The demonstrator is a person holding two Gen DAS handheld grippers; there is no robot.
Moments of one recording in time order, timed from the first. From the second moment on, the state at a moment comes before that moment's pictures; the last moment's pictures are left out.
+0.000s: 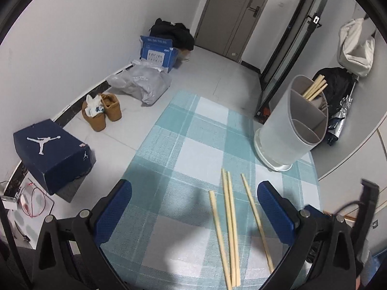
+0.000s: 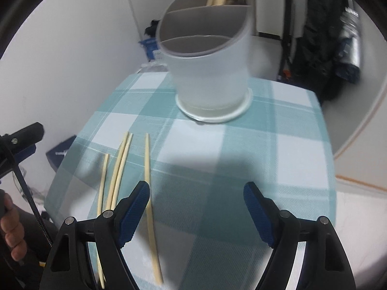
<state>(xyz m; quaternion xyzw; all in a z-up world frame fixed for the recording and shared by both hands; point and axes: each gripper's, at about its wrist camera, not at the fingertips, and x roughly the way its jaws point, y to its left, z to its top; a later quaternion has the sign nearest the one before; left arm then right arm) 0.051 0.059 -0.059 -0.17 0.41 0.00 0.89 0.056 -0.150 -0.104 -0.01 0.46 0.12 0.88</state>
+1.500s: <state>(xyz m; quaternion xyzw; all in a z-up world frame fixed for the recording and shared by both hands) 0.068 0.051 -0.097 -0.14 0.52 -0.02 0.84 0.084 -0.188 -0.083 0.12 0.46 0.18 0.86</state>
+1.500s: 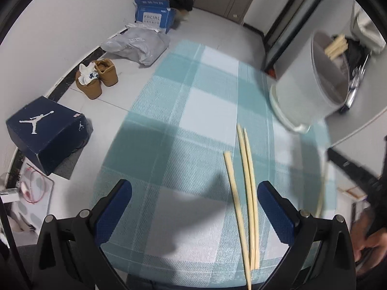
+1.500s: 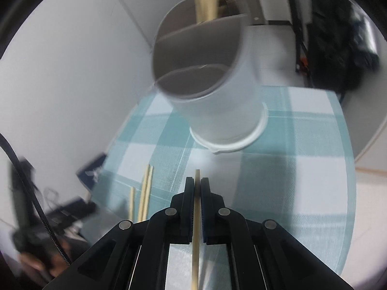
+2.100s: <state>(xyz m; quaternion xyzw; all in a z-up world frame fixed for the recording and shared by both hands) 0.077 0.016 -0.117 -0.03 0.58 0.03 0.81 0.067 -0.248 -0.063 0.25 0.38 0.19 0.87</state>
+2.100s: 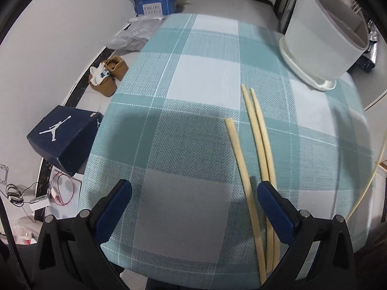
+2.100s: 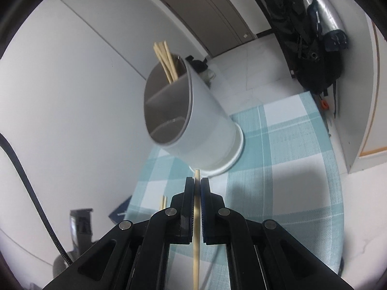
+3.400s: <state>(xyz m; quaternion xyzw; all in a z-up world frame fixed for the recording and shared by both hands) 0.104 0.009 -0.062 -0.11 0.53 0.00 0.84 0.050 -0.241 -0.035 0.20 0.34 0.21 0.90</state>
